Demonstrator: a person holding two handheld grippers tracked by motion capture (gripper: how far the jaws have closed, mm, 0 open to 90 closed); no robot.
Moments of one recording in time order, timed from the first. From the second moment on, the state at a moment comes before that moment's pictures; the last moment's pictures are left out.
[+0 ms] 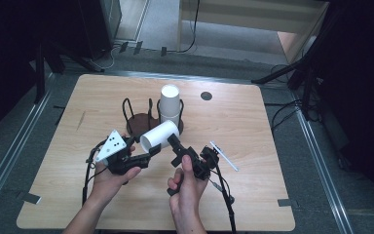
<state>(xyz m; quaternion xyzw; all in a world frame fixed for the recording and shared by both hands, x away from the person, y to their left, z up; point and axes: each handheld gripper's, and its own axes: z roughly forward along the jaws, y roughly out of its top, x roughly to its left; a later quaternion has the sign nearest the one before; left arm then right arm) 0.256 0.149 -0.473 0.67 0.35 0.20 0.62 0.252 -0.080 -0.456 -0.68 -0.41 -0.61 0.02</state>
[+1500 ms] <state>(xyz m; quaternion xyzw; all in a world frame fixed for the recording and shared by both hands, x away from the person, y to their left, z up) 0.253 0.142 -0.475 0.68 0.33 0.21 0.62 0.283 -0.070 -0.481 -0.72 -0.24 -0.58 0.29</state>
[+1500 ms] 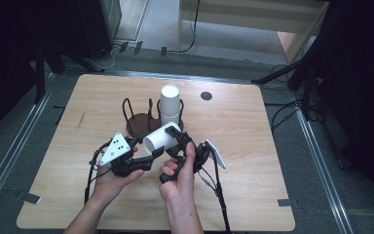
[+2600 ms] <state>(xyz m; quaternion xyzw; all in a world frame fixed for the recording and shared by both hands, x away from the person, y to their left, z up) 0.254 0.151 -0.465 0.70 0.37 0.19 0.59 0.282 -0.064 -0.487 -0.71 -0.25 -0.60 0.28</state>
